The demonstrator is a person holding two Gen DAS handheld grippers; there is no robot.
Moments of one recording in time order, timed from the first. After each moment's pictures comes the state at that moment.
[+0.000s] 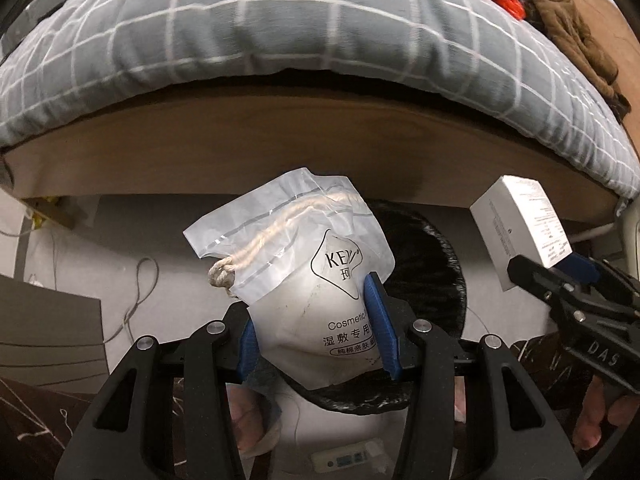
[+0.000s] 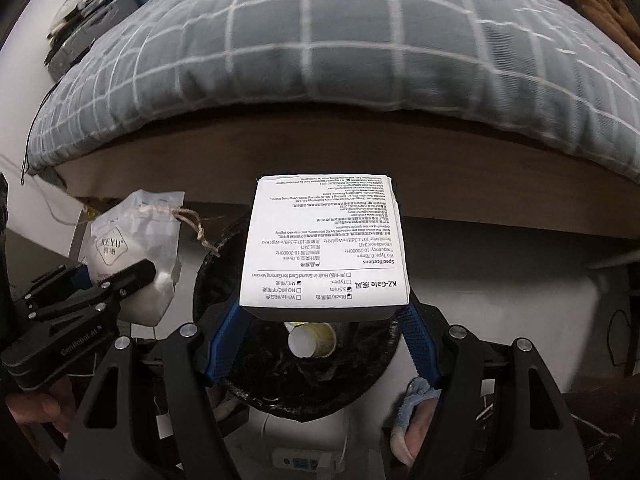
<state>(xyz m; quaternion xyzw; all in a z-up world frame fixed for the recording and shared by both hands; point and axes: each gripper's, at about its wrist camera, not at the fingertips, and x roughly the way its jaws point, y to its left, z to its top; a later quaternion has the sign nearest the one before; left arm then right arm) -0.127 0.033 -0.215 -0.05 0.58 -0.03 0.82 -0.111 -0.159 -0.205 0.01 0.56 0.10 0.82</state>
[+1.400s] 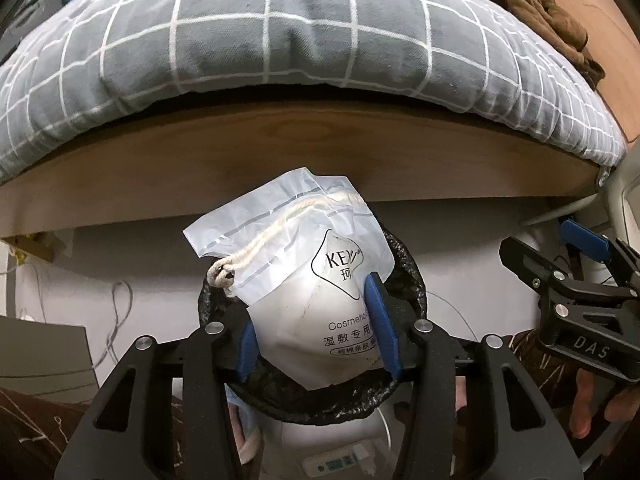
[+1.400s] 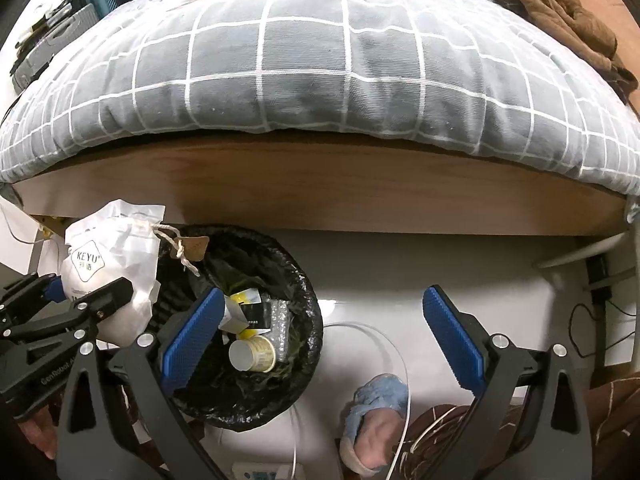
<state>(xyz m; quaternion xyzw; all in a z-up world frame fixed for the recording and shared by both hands) -0.116 -0.040 -0.215 -0.01 0.57 -0.09 0.82 -0.110 -0.221 -0.201 -0.01 0.53 0.01 0.85</state>
